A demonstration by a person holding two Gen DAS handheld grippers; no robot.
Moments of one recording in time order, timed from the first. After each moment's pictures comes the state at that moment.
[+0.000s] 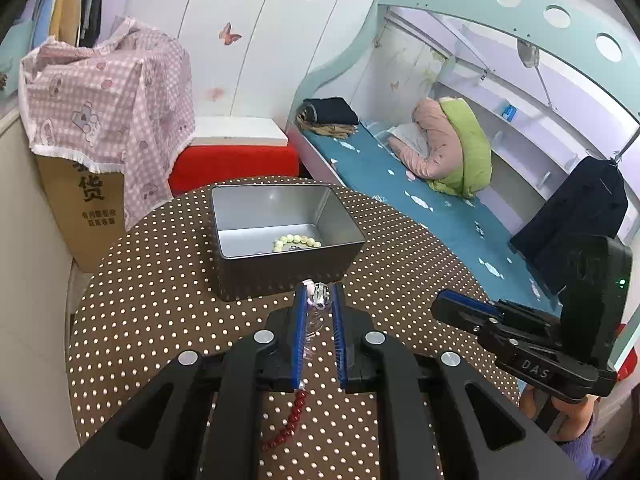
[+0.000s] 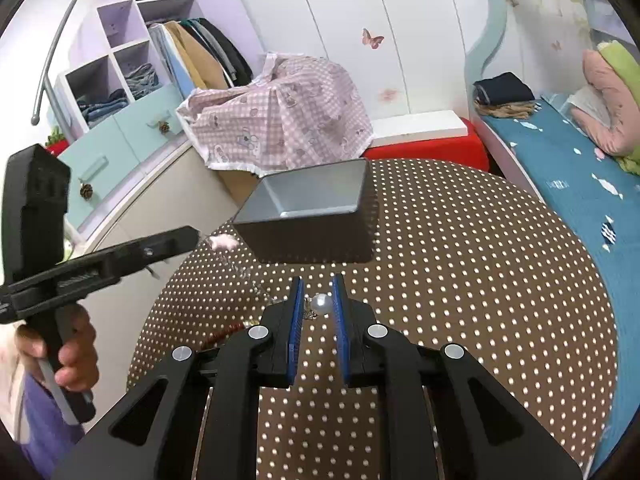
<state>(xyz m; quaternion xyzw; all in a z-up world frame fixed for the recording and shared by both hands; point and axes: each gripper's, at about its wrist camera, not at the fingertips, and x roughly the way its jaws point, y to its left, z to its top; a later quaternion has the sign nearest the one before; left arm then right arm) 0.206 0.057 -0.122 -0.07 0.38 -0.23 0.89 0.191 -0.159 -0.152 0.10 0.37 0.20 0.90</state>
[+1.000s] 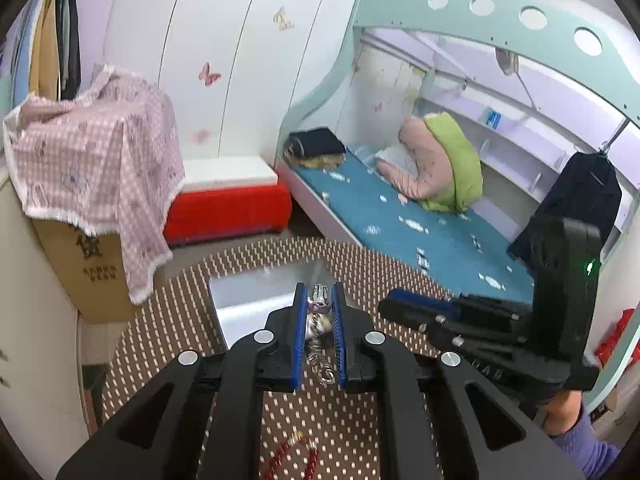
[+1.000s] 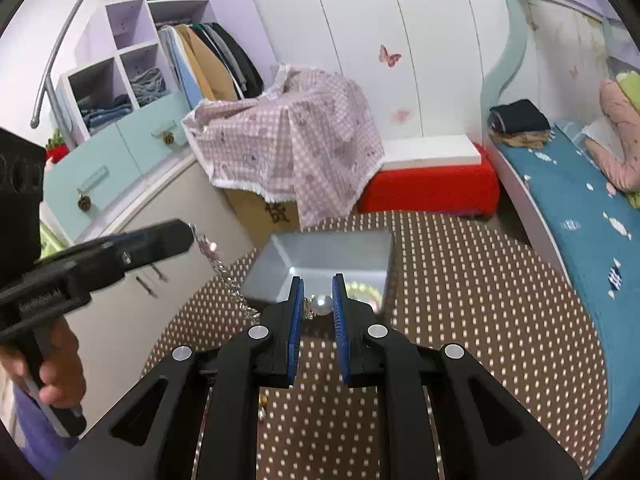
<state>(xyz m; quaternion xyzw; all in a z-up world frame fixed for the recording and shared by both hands) 0.230 0.052 -0.061 -0.04 0.31 -0.25 0.92 0.258 -0.131 -0.114 0.08 0.34 0.21 0.91</state>
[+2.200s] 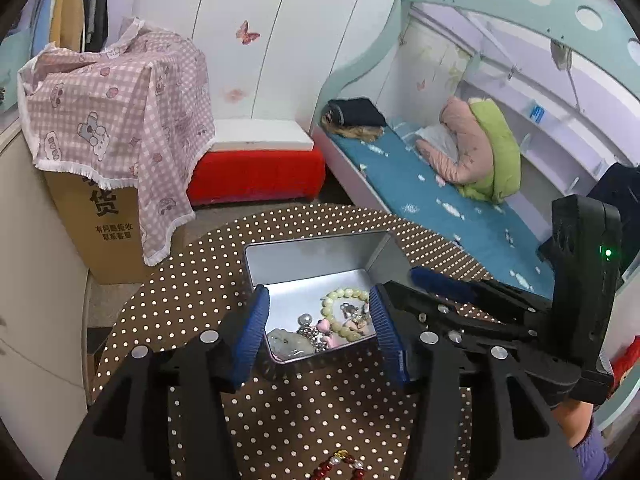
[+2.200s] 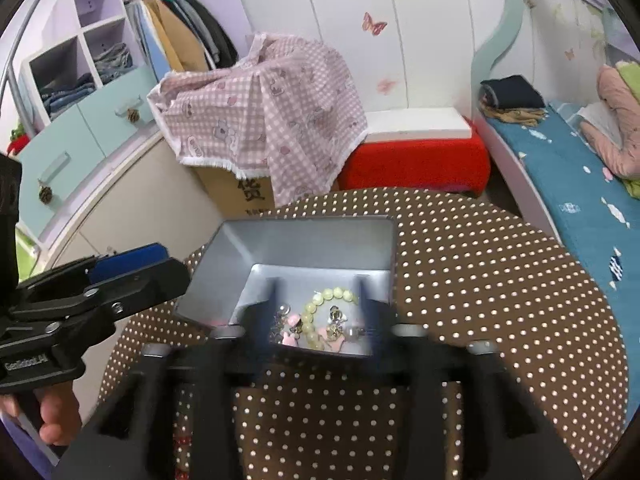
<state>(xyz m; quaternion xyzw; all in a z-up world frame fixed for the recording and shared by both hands) 0.279 0.069 -0.123 -0.06 0.38 -0.19 0.90 0.314 -0.107 -0.164 0.07 0.38 0.17 0.90</state>
